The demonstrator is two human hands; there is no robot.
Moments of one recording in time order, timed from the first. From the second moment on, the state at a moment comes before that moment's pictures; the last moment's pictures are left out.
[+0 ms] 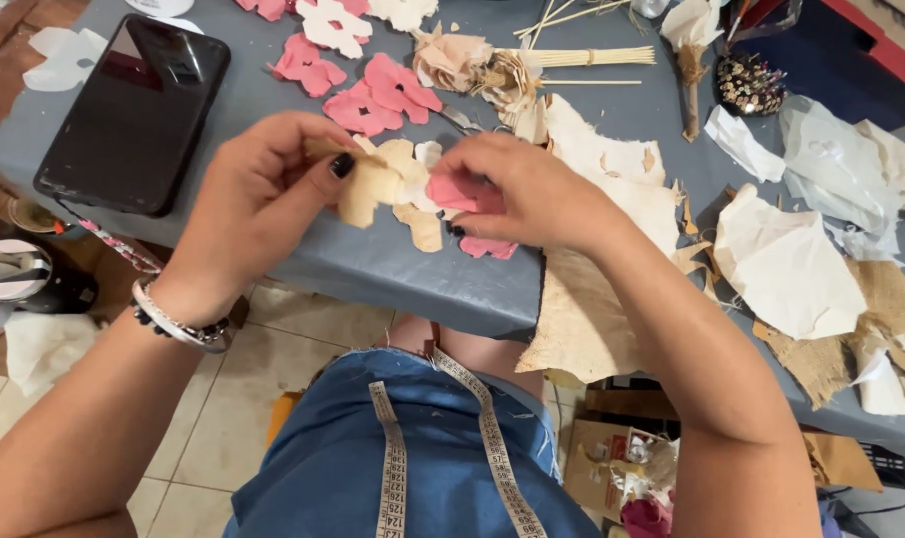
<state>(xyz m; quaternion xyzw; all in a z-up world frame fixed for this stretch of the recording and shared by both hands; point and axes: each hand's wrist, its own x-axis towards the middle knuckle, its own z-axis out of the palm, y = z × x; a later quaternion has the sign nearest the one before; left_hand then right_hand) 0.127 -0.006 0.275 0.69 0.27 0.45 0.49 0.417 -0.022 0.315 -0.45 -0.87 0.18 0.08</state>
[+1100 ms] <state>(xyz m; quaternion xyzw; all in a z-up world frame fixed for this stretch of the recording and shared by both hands) 0.161 -0.011 0.265 0.66 0.24 0.48 0.52 0.417 -0.017 0.317 -0.45 -0.80 0.27 0.30</state>
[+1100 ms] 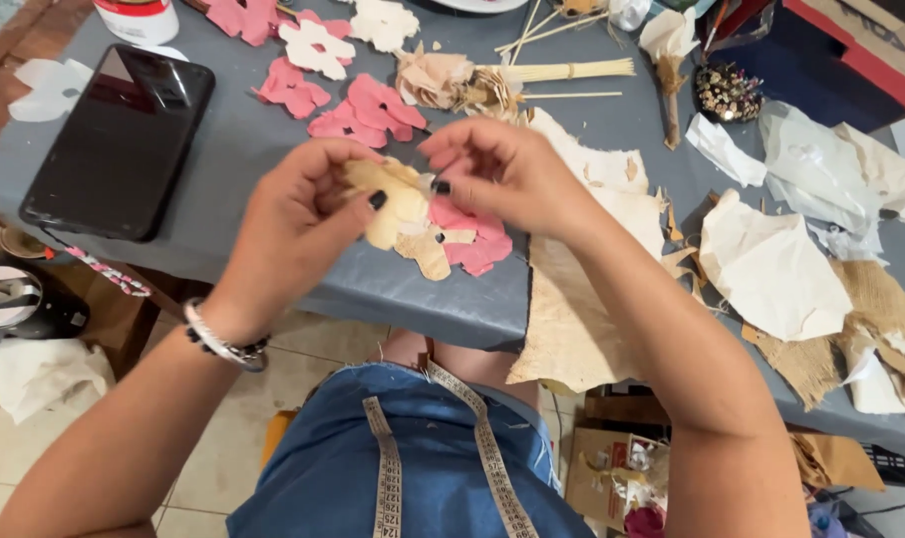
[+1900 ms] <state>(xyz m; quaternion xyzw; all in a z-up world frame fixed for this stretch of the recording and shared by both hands) 0.195 -0.018 0.266 0.68 0.31 0.49 0.45 0.395 -0.051 0.307 -0.47 -0.68 0.37 0.42</state>
